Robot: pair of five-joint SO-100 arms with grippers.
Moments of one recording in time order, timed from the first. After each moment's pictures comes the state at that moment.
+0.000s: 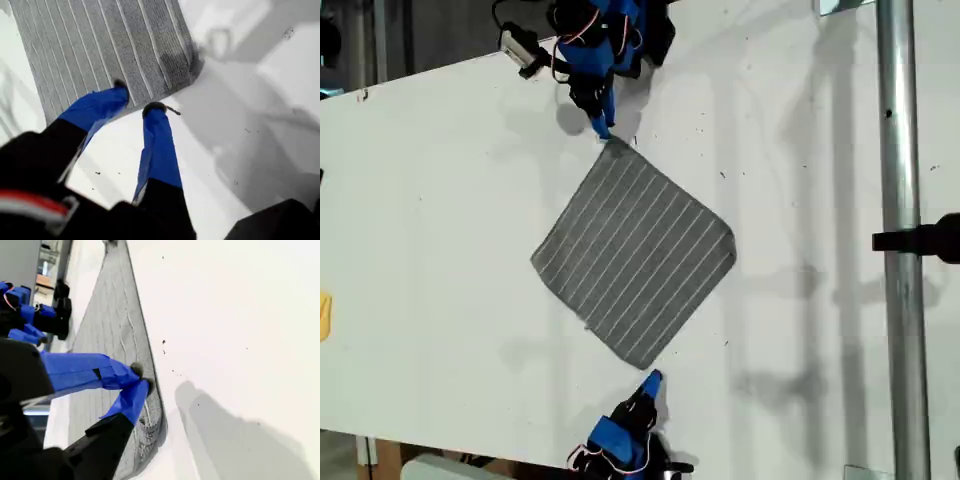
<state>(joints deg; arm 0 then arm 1) 10.7 199.2 178.4 73.5 -56.3 18.6 188.5 166.3 80.6 85.1</state>
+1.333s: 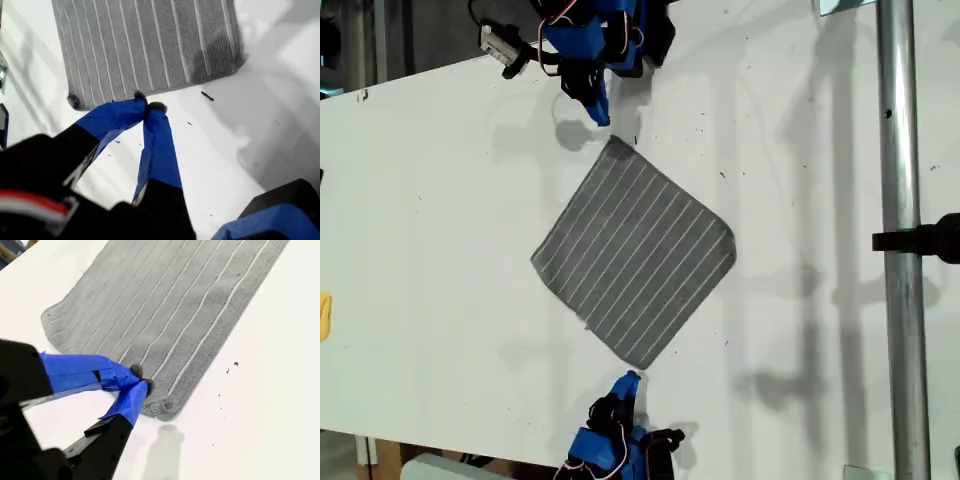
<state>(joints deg) -2.0 191.4 164.4 77.6 -102.8 13.3 174.1 144.9 85.6 80.6</state>
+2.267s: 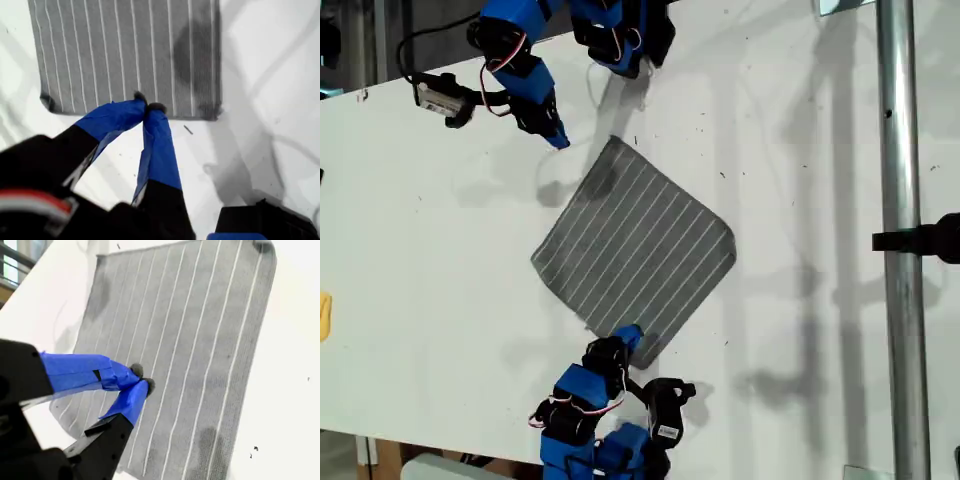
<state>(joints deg) 3.9 108.4 97.4 70.1 -93.9 23.6 127.4 100.6 90.4 54.7</state>
